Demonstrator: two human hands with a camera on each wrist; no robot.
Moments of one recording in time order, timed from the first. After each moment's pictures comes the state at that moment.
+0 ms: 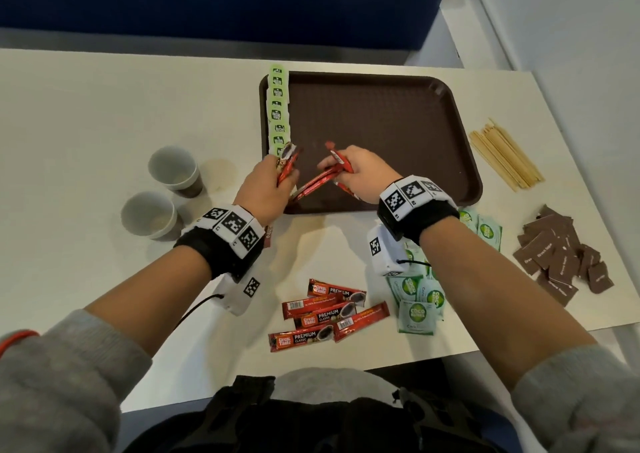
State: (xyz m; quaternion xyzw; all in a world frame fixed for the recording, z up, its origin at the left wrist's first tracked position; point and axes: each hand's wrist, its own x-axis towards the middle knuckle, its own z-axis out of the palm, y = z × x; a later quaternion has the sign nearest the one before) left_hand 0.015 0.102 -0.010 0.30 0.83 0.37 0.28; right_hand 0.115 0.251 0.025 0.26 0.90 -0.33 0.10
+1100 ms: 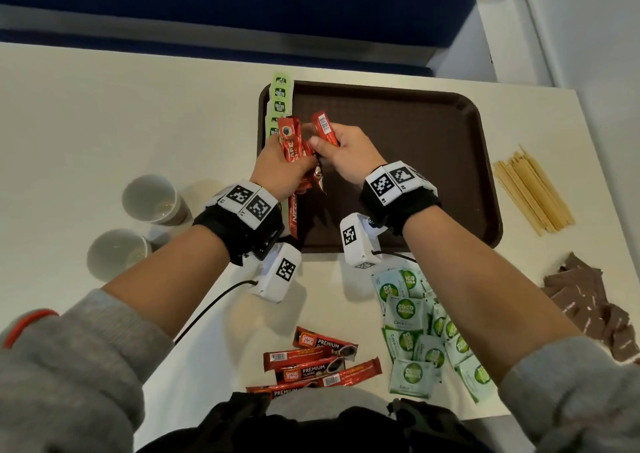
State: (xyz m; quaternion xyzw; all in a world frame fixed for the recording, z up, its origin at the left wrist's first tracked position) left_hand -0.029 0.185 -0.012 0.16 0.76 0.52 0.34; right_hand 0.035 0.298 0.003 0.28 0.78 -0.56 0.01
